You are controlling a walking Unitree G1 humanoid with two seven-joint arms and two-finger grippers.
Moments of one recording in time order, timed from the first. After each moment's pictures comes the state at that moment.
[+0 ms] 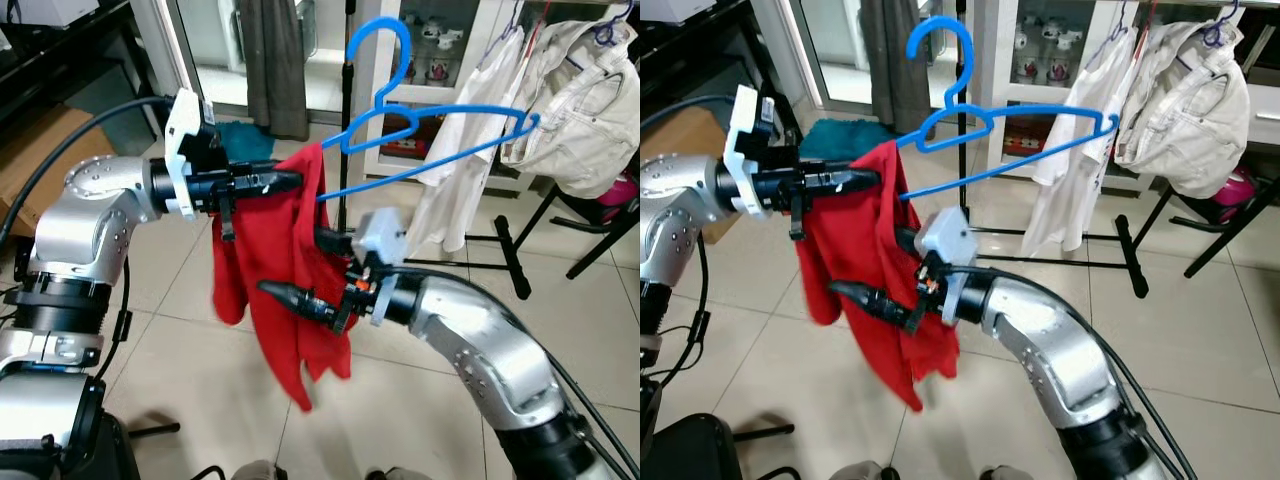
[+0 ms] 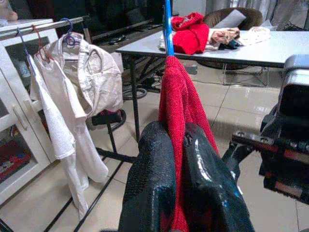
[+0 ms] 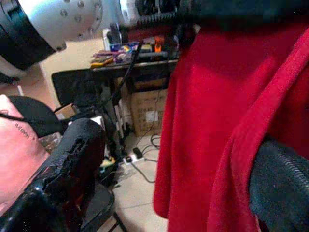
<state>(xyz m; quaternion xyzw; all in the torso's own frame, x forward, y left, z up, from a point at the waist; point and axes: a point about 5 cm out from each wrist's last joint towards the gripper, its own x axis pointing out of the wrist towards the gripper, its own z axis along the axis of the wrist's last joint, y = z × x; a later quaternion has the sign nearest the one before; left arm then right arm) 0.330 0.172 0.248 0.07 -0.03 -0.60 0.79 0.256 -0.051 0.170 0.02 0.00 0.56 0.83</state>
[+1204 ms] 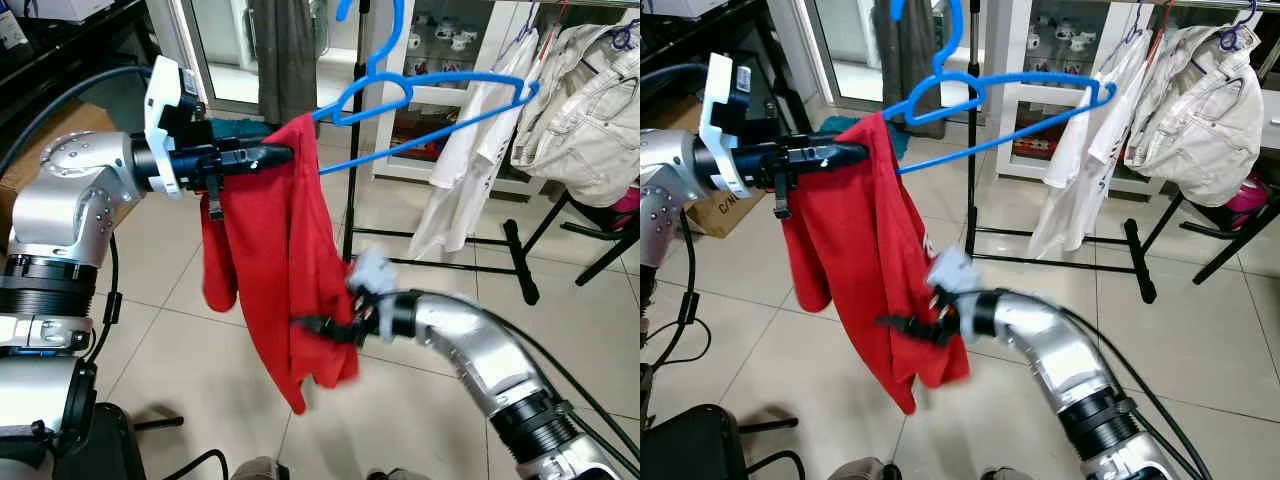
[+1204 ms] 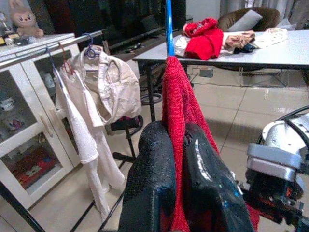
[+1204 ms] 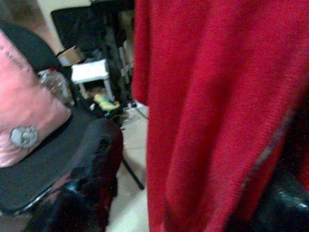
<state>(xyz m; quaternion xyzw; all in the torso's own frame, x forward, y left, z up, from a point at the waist) 0.333 0.183 0.274 0.09 -0.06 -0.59 0.80 0.279 -0.079 0.111 -0.05 0.09 0.56 0.82</state>
